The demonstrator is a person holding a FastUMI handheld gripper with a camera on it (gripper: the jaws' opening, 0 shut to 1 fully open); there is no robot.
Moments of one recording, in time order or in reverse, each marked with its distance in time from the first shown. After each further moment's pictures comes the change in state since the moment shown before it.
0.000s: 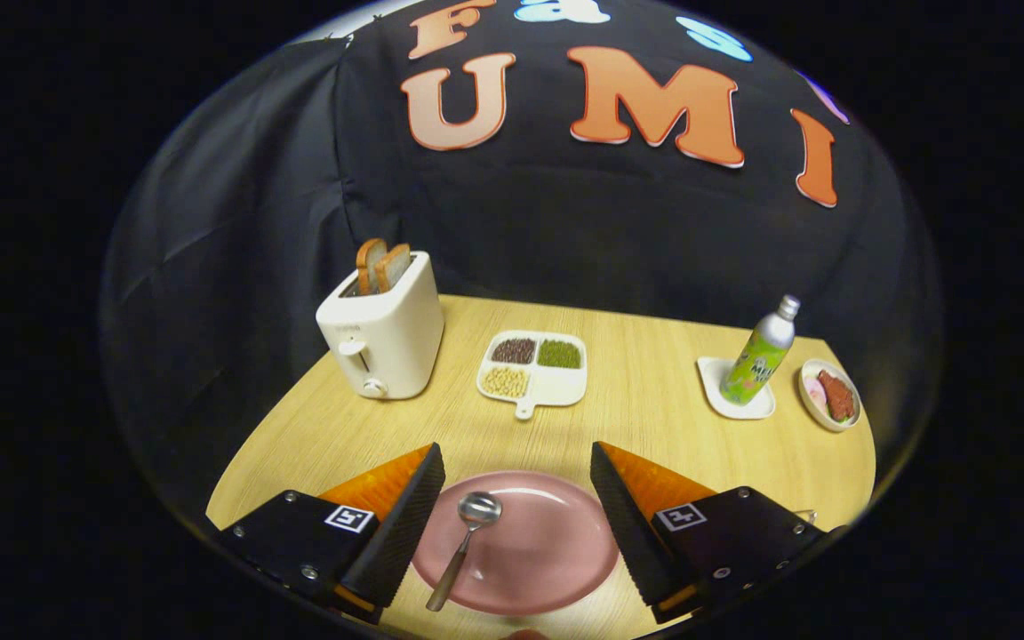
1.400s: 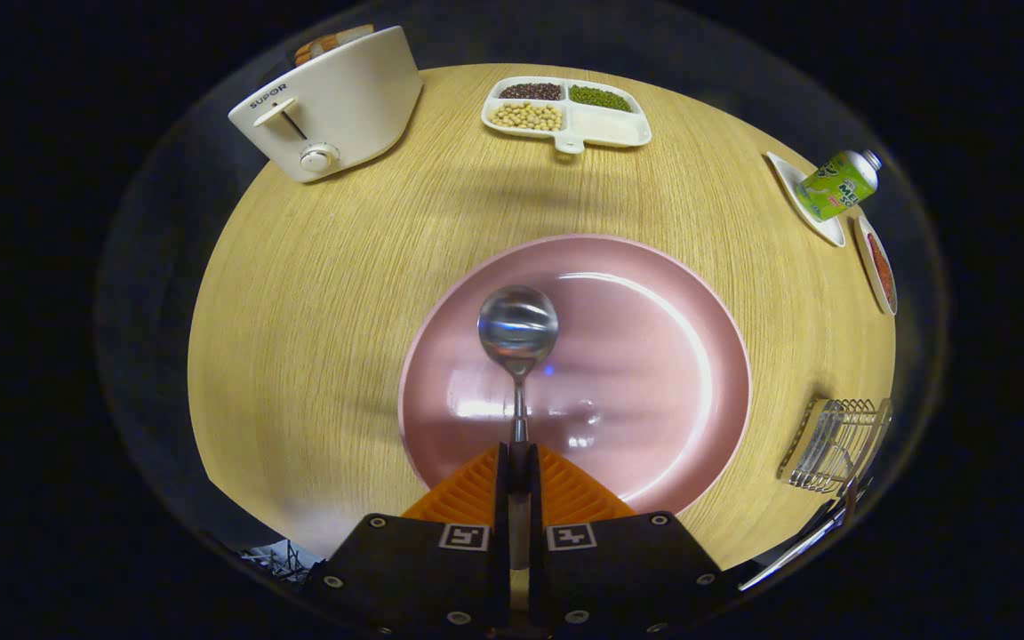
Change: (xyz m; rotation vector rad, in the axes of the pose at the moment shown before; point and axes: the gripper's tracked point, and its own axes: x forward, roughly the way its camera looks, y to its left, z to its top) arm 0.015 0.040 -0.151 0.021 0.715 -0.052
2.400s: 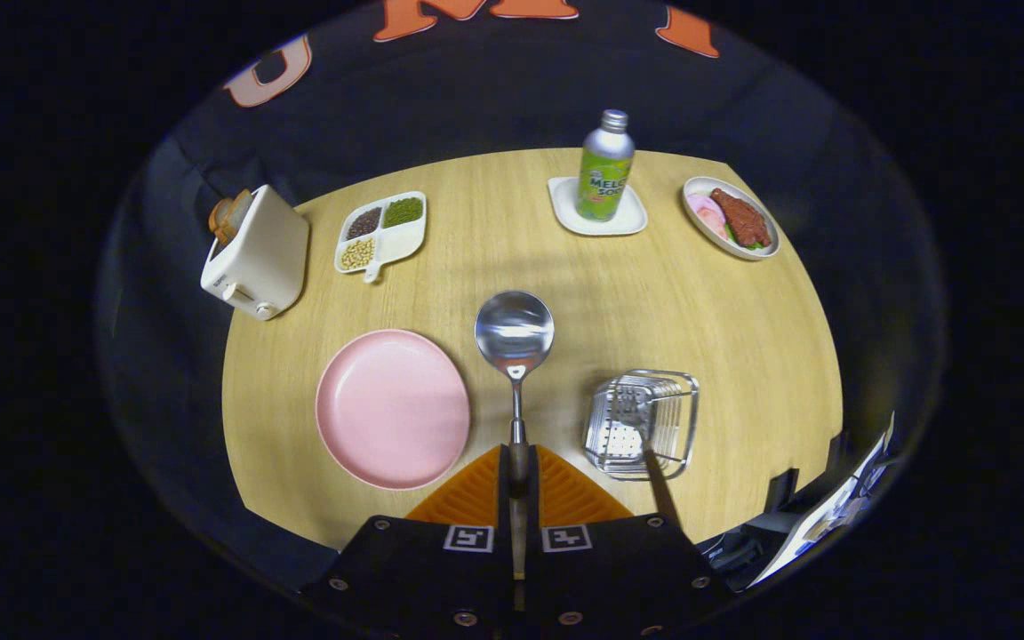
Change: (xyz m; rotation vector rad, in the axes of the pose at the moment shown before) arm -0.141 -0.214 -0.025 0.293 -0.178 -0.052
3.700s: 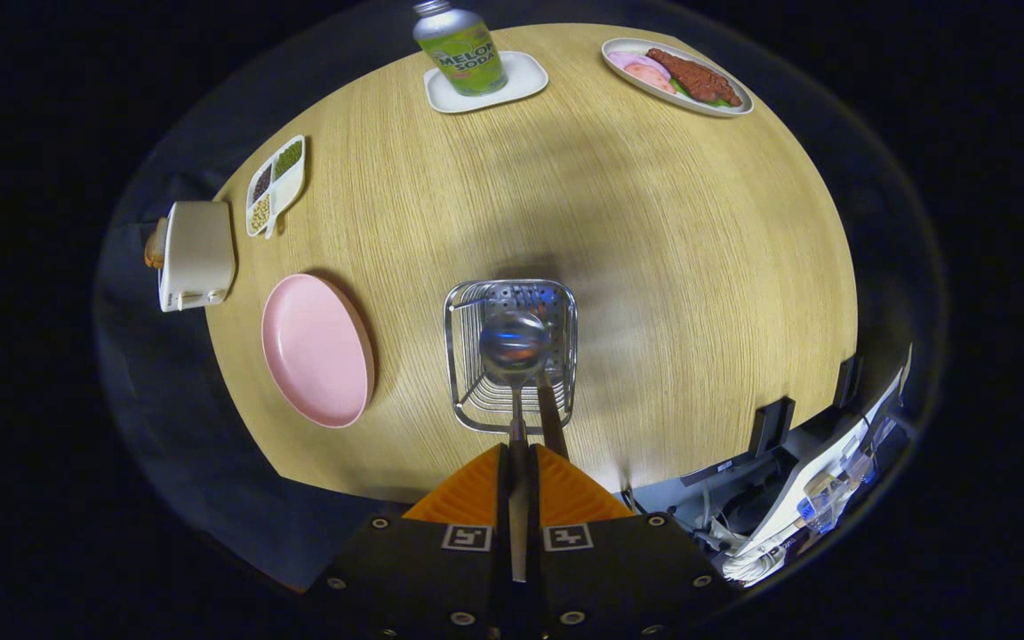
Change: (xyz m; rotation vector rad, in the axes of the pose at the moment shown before) arm 0.021 -0.074 -0.046 0.169 0.501 0.081
